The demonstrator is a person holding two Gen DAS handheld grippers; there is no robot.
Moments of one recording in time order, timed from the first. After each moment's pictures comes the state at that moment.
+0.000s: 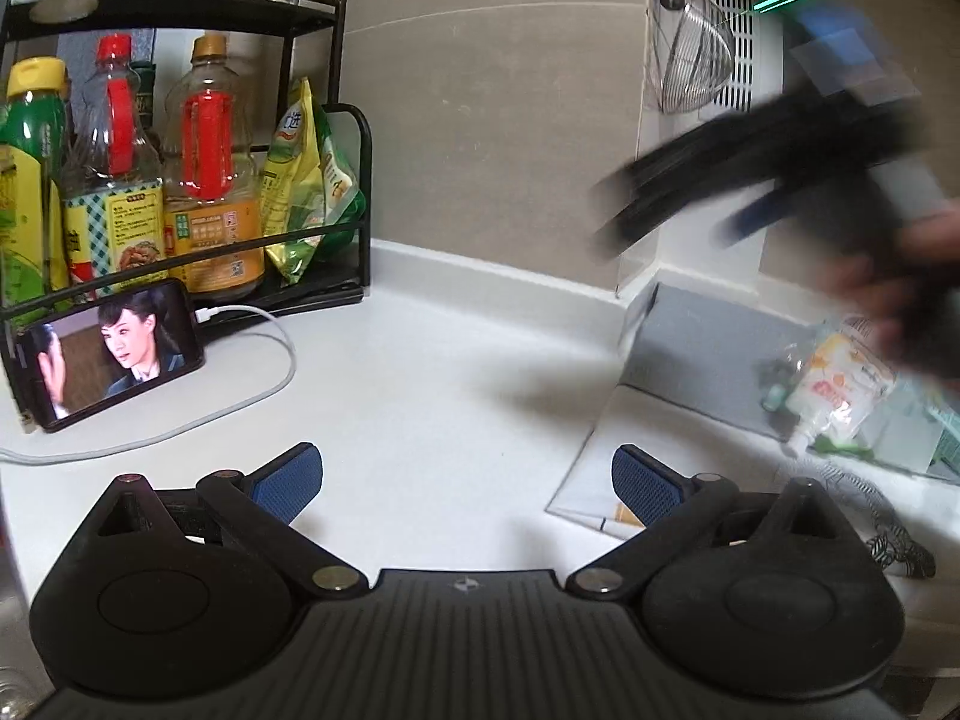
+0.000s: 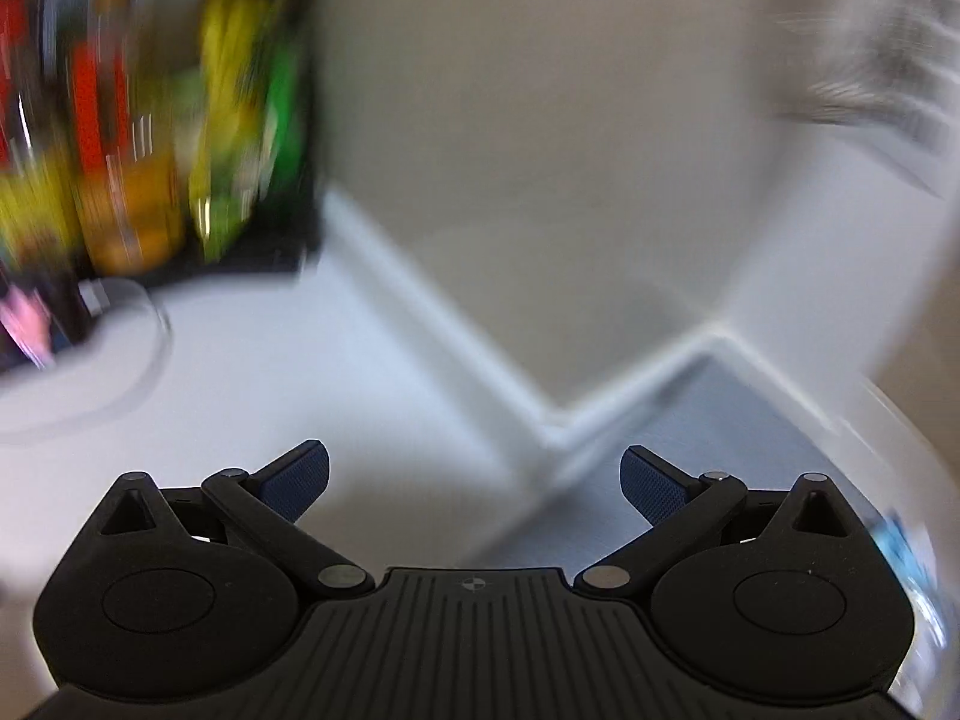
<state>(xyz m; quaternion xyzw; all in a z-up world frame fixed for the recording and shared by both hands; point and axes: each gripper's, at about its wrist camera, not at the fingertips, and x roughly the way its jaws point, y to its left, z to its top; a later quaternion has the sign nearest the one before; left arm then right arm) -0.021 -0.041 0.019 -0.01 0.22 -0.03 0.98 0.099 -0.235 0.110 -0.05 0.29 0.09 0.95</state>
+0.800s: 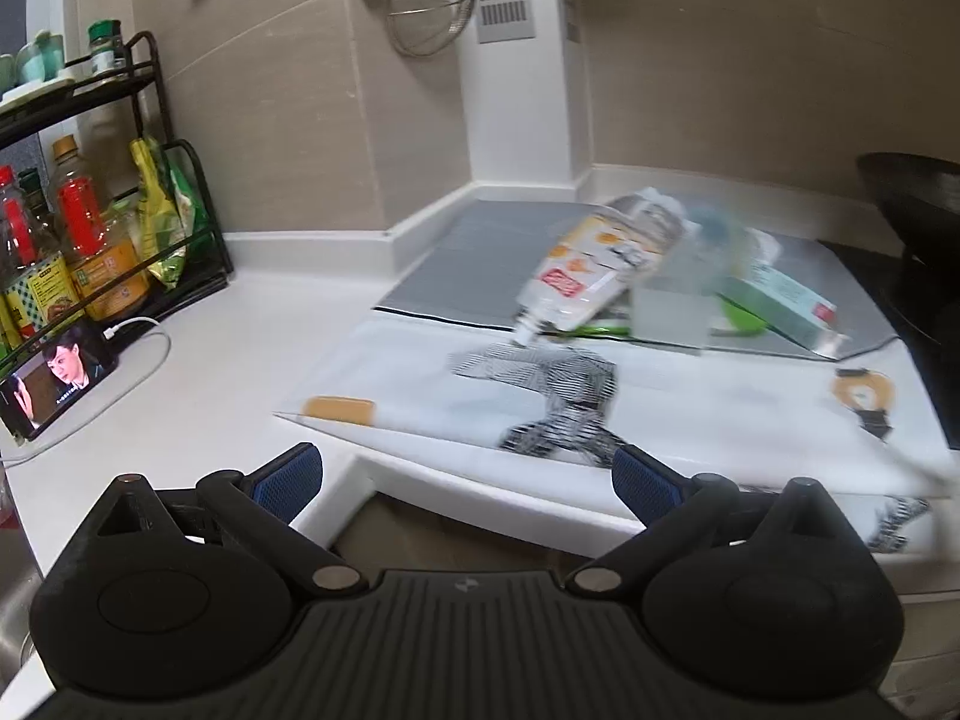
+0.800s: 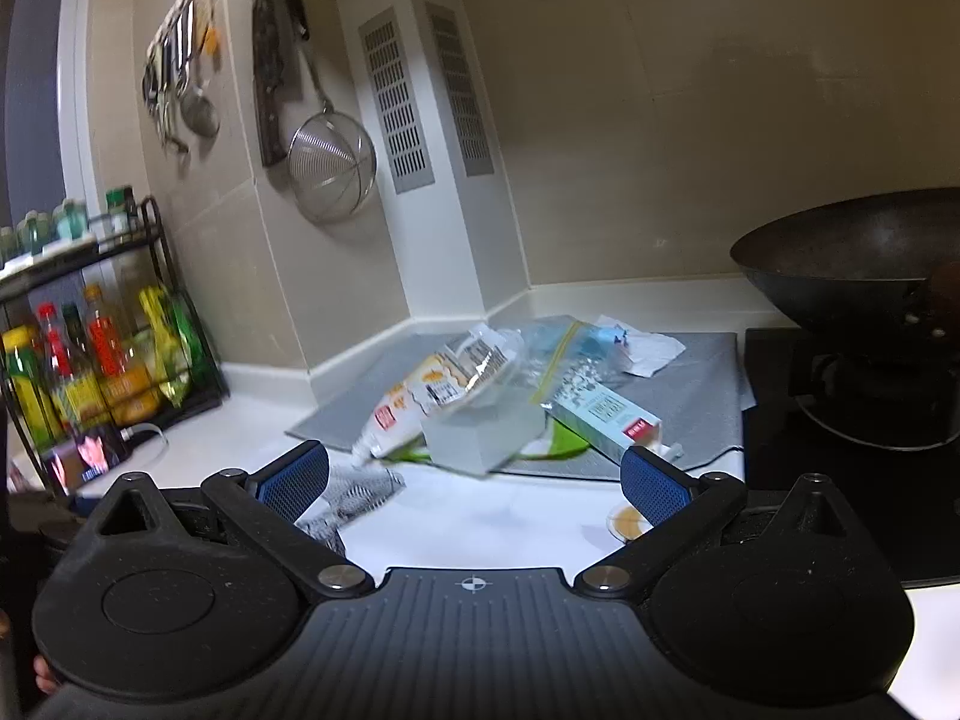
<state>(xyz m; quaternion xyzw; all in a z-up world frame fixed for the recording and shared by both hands) -0.127 -0.247 0.045 0.10 0.28 -0.06 0.95 -0.232 -0.445 0.046 0.13 0.15 -0.02 0.98</state>
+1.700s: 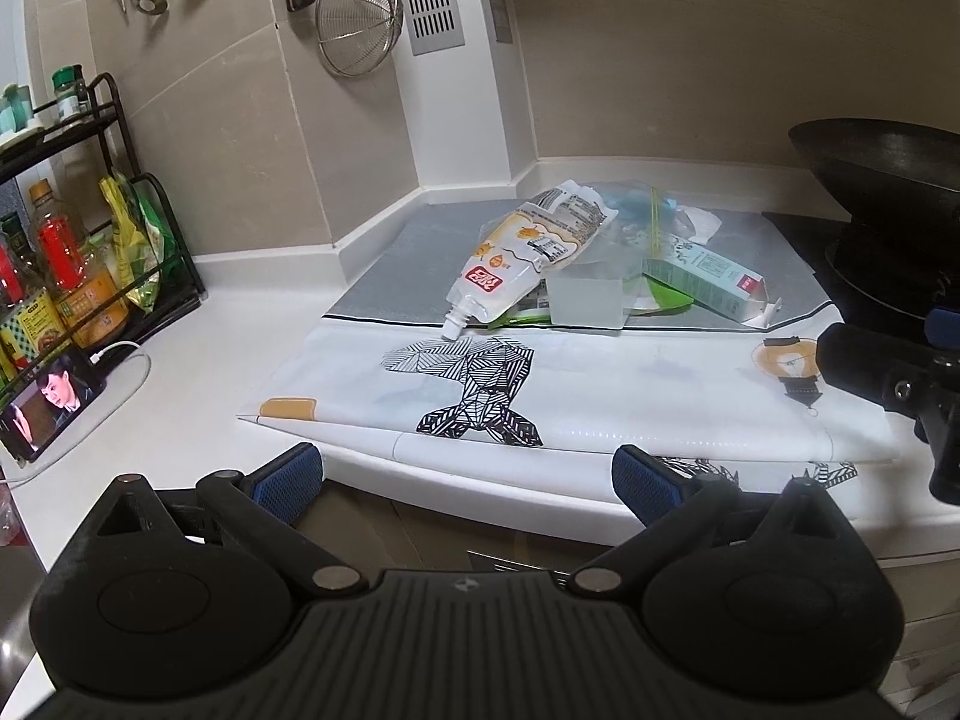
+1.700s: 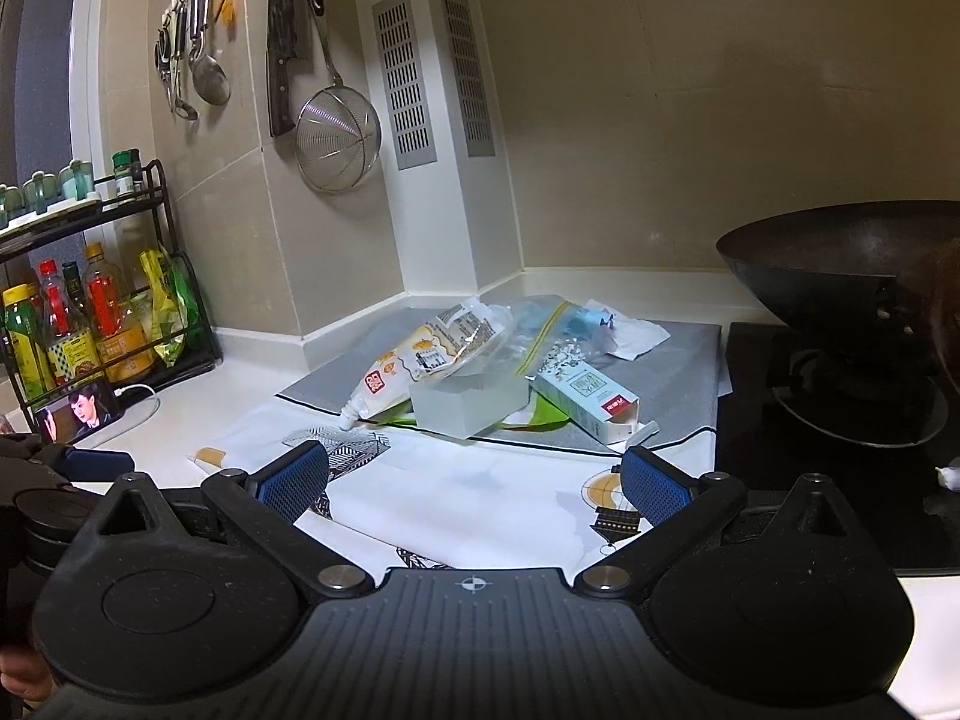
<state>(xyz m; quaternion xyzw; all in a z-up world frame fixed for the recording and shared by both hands) -0.176 -0.262 0.051 0.14 0.28 -0.10 0.94 -0.257 -0.444 0.046 0.11 0.17 -0.02 0.98</state>
